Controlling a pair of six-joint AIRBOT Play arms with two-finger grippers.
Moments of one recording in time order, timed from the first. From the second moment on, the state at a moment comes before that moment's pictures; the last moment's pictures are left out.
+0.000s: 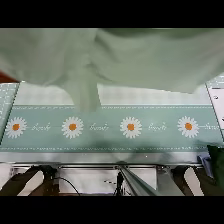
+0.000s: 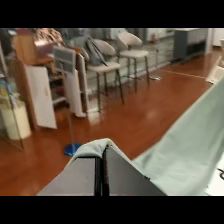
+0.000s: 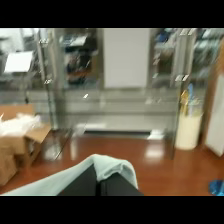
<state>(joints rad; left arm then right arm) 0.19 -0.95 2.09 0.49 -1.20 -1.12 -0.56 -0.75 1.82 -0.77 1.07 1.27</state>
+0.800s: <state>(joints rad) 0.19 -0.59 1.88 1.08 -1.75 -1.48 -0.46 -0.54 1.90 -1.23 1.79 1.49</state>
